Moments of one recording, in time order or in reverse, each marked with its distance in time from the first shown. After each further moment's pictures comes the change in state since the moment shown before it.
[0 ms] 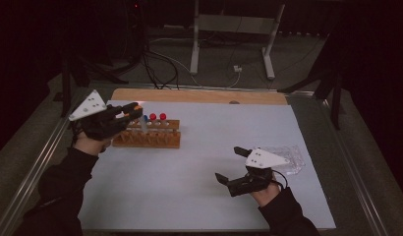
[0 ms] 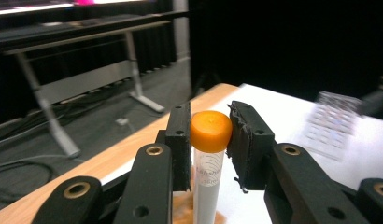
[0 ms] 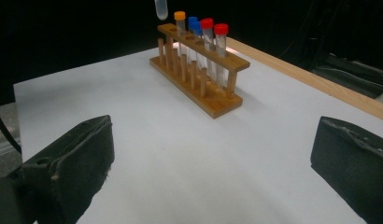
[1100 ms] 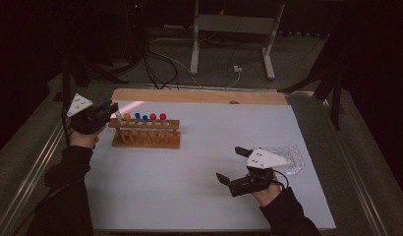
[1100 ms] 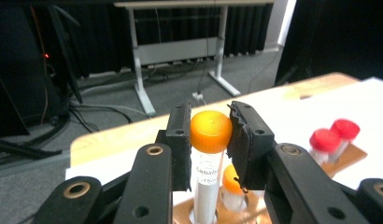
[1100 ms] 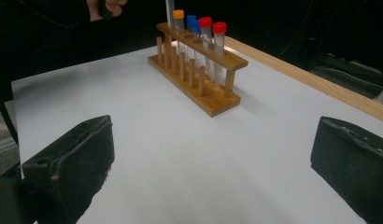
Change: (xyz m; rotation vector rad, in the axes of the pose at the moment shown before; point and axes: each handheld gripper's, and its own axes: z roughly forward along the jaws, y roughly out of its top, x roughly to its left) left arm 0.068 -0.082 0.019 0.078 0.307 -0.134; right arm -0.002 -0.001 -0.002 0.007 0.003 -0.002
